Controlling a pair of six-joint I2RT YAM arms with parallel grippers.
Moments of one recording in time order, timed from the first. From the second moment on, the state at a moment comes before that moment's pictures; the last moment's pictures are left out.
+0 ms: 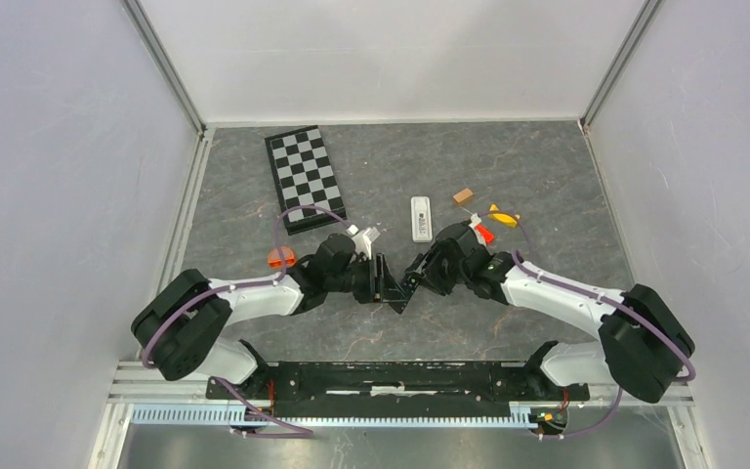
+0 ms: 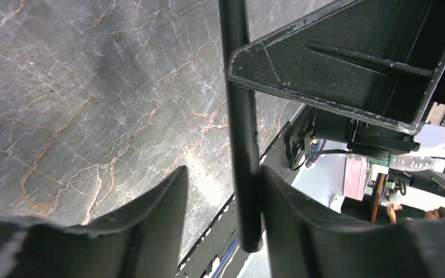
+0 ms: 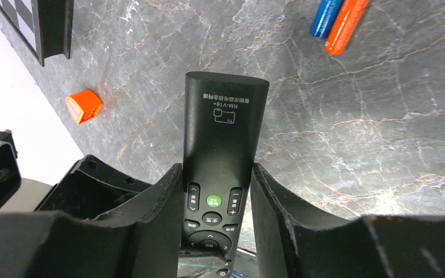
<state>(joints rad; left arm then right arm) -0.78 1.42 0.53 0.29 0.45 -0.87 0.75 1.30 0.67 -0.24 0.04 1.34</state>
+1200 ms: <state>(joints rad) -0.80 1.15 0.57 0.49 0.05 0.38 0.57 1.17 1.02 -0.17 -0.22 0.76</state>
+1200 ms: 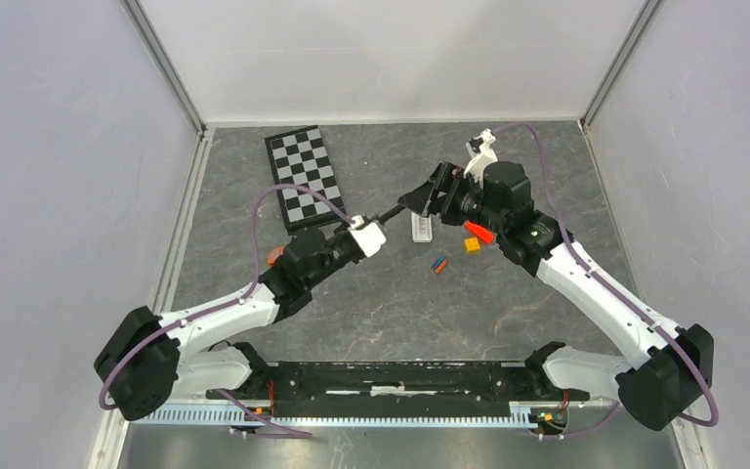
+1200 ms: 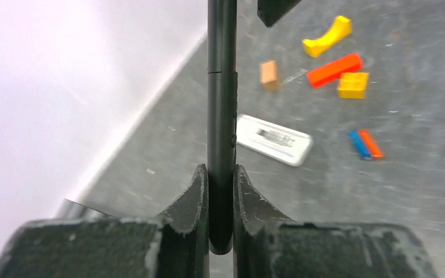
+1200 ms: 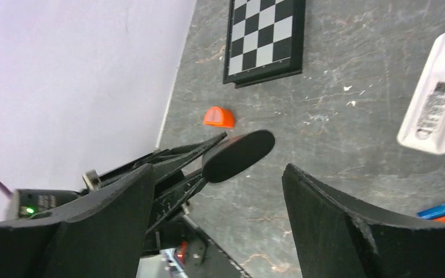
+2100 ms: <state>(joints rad) -0.86 1.17 0.51 0.83 -0.03 1.21 0.49 1.14 0.87 0.06 -0.36 1.17</state>
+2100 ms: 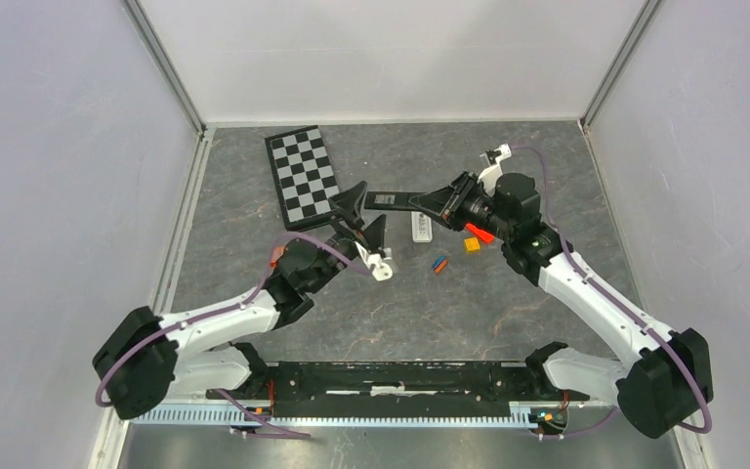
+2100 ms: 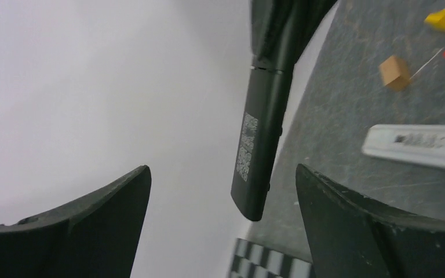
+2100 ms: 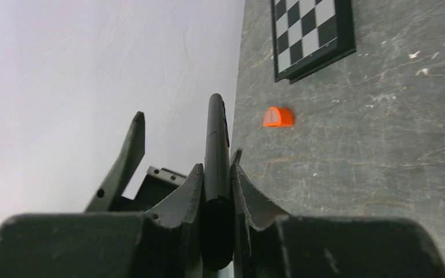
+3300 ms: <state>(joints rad) -0.62 1.15 0.85 0.59 0.45 -1.18 0.54 0.99 0.61 0.79 -0.32 1.15</state>
